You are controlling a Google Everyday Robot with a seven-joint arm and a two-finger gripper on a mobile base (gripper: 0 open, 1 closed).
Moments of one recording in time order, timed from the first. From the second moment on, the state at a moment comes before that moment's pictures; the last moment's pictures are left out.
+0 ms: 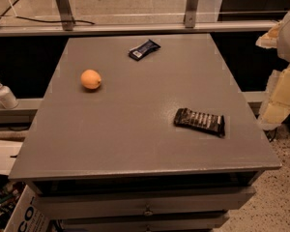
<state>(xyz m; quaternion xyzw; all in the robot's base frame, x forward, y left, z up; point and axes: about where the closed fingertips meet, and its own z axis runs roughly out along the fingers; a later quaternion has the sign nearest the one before) 0.438 -0.217 0.976 -0.60 0.78 -0.03 0.16</state>
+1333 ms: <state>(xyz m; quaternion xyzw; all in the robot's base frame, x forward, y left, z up) 0.467 -0.191 0.942 -0.63 0.76 0.00 0.15</state>
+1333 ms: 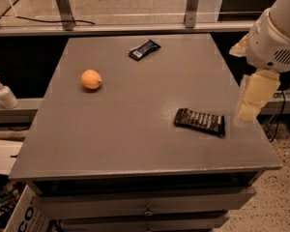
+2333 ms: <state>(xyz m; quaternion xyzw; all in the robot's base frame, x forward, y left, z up) 0.468 -0.166 0.888 -0.64 0.76 0.04 0.11</state>
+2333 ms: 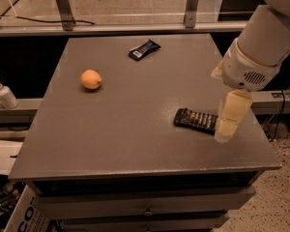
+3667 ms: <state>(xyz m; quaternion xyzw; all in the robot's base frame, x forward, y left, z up) 0.490 -0.156 0.830 -0.64 0.76 0.04 0.09</state>
